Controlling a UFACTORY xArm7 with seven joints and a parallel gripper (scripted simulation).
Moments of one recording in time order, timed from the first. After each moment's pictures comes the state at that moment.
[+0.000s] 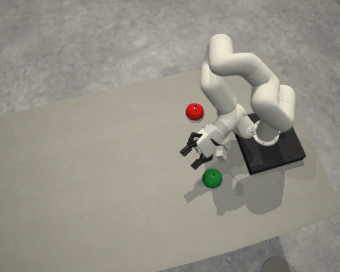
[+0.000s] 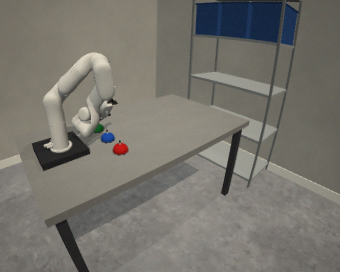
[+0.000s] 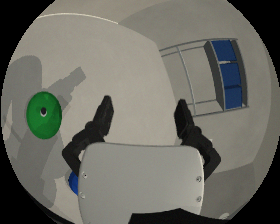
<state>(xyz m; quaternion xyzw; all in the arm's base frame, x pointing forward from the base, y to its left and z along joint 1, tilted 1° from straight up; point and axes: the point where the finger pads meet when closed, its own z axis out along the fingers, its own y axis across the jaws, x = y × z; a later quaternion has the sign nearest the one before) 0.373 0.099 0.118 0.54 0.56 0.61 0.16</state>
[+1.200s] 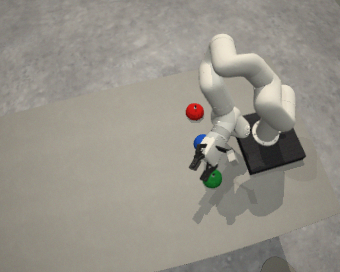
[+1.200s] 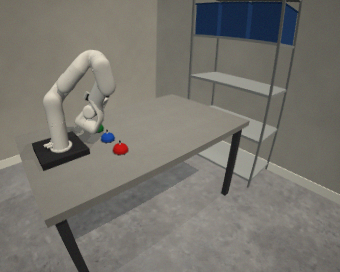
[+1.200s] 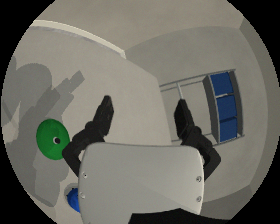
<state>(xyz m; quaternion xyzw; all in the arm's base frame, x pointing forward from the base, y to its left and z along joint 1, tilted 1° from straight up) 0.353 0.168 0.149 0.42 0.61 0.67 0.08</state>
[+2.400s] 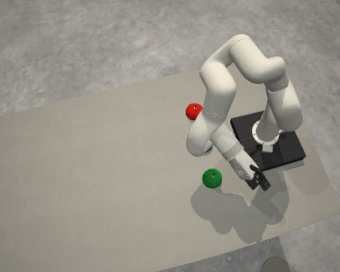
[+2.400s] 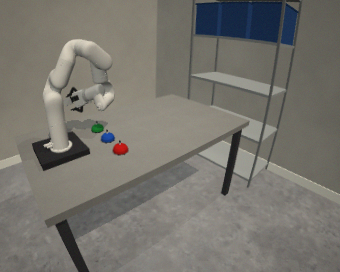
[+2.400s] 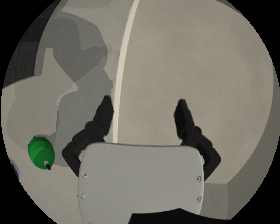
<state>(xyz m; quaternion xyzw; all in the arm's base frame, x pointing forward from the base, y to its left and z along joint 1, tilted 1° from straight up) 0.149 0.264 0.155 -0.21 0.81 0.53 -0.17</state>
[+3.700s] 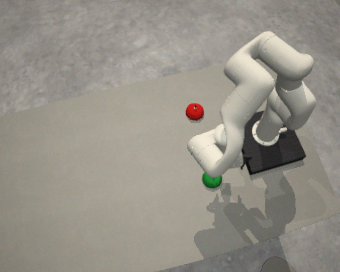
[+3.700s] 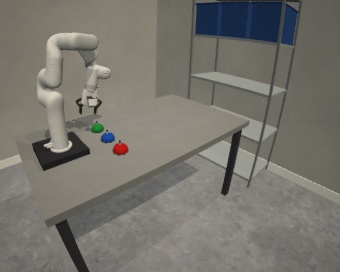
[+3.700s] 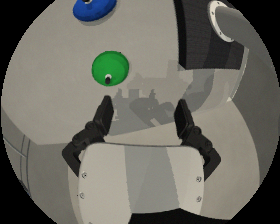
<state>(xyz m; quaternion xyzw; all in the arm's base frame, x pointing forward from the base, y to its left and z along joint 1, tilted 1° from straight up) 0.228 0.154 0.104 -0.66 0.75 0.08 -0.05</state>
